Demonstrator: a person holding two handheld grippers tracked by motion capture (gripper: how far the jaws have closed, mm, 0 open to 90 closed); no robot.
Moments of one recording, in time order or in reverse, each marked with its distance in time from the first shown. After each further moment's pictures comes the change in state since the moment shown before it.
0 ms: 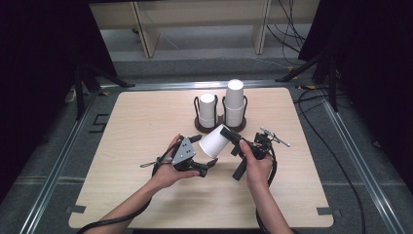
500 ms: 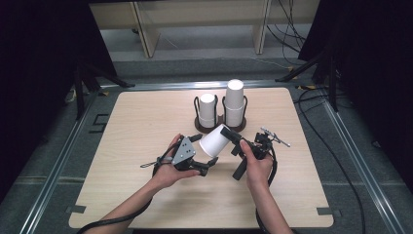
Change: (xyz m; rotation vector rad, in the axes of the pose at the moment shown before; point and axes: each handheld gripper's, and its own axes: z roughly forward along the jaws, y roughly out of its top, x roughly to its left) left arm 0.000 0.002 0.000 -0.020 0.012 0.007; right arm 0.000 0.001 -0.001 -0.001 0.003 0.014
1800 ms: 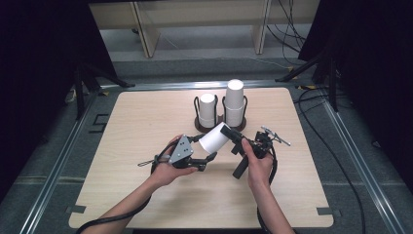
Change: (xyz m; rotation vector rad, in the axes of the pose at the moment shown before) left arm 0.005 0.006 -0.005 -0.021 -0.025 0.018; right arm 0.003 0.003 0.001 -0.006 0.019 -0.013
